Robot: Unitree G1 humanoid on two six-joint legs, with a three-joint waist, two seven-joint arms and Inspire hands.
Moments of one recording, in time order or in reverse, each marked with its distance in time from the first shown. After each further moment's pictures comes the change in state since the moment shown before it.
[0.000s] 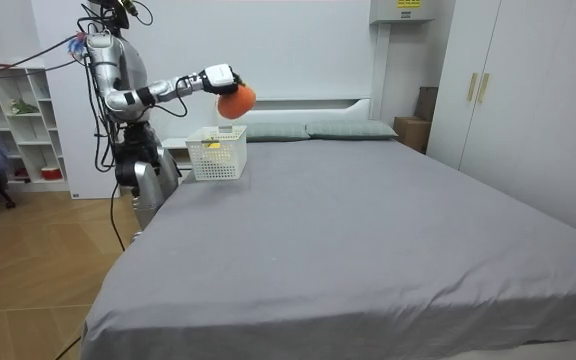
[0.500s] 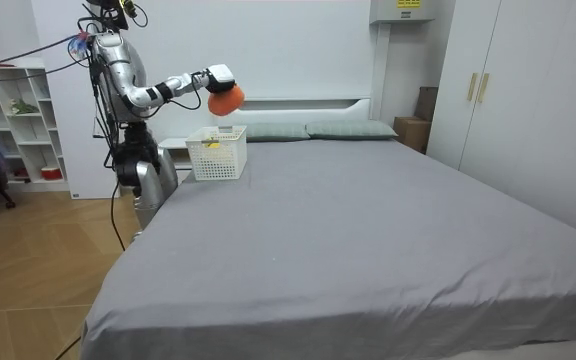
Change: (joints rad) left arm -0.049 0.012 -0.002 0.003 0.043 0.029 -0.047; right arm -0.107 0.008 0.175 -0.005 -0.036 0.026 0.091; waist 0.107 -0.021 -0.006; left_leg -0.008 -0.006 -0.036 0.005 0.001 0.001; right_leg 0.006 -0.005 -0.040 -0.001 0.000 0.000
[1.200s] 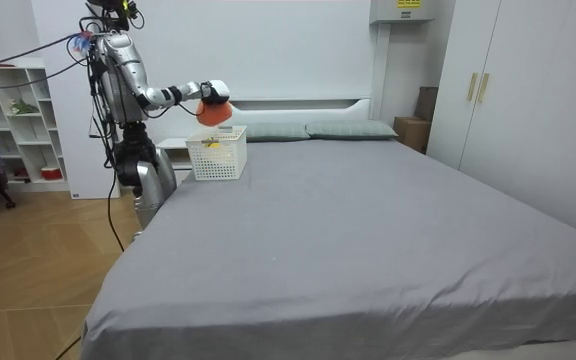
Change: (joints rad) left arm 0.016 0.006 -0.051 -0.061 0.023 0.034 0.002; right arm -0.095 0.035 0.148 0.180 0.058 0.020 0.024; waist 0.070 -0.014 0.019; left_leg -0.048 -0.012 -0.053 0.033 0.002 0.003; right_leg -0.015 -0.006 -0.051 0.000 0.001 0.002
